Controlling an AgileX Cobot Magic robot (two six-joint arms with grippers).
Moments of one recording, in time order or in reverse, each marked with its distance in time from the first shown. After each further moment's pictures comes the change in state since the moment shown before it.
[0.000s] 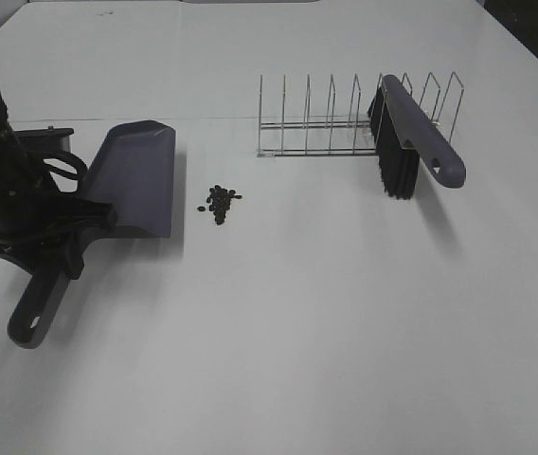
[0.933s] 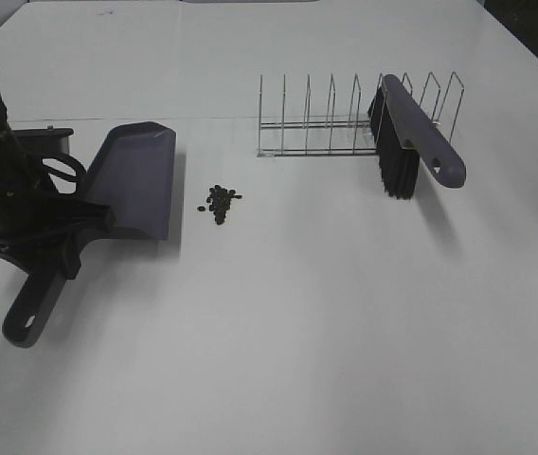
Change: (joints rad) left arm 0.000 0.000 0.000 0.024 0.000 0.000; right arm 0.063 1.227 -0.933 0.020 0.210 0.016
